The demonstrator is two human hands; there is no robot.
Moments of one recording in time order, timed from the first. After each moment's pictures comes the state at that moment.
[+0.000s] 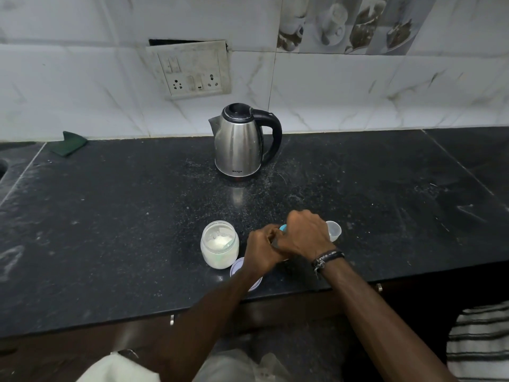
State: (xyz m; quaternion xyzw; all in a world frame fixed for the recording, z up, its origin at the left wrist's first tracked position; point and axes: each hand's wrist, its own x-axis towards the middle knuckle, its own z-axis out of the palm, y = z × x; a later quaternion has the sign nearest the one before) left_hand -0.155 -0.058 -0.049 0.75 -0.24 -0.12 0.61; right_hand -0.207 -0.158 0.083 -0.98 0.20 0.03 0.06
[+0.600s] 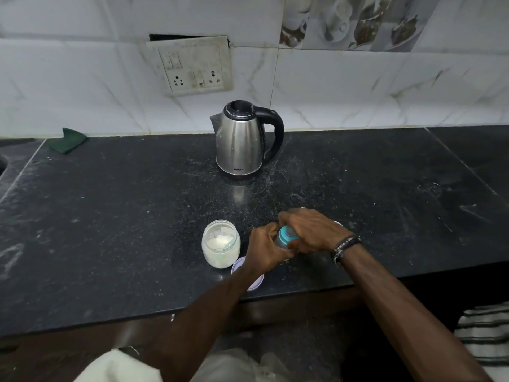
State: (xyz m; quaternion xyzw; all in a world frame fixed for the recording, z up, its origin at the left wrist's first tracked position) left_hand -0.150 -0.060 -0.052 0.73 -0.24 -0.14 0.62; right_hand -0.199 -0.189 0.094 -0.99 -0.04 0.16 0.05
